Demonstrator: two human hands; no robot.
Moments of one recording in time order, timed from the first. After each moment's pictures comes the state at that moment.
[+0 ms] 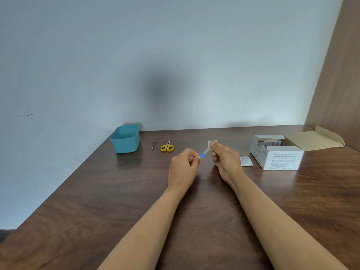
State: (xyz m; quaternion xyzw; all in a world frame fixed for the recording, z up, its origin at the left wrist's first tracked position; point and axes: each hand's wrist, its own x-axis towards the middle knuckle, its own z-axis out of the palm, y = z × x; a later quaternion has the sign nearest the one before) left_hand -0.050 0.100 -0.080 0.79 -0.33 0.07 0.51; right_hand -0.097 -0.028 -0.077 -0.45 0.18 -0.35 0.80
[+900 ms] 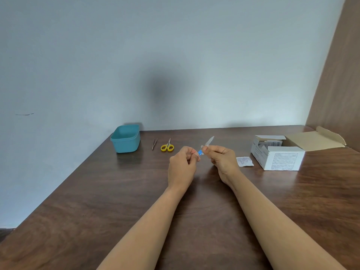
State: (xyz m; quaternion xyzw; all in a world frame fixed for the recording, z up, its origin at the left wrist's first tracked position) left_hand -0.048 0.099 -0.081 0.77 -0.31 0.08 0.55; right_hand -0.099 -0.022 -0.079 -0.58 0.16 -0.33 0.73
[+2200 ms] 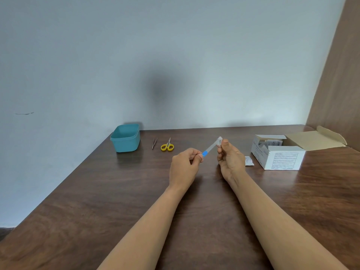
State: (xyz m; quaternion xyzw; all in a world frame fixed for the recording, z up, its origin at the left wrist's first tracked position) left_hand -0.044 0.095 -0.083 0.78 -0.34 0.07 0.53; right_hand -0.100 -0.029 -0.073 -0.34 0.20 -0.40 0.82
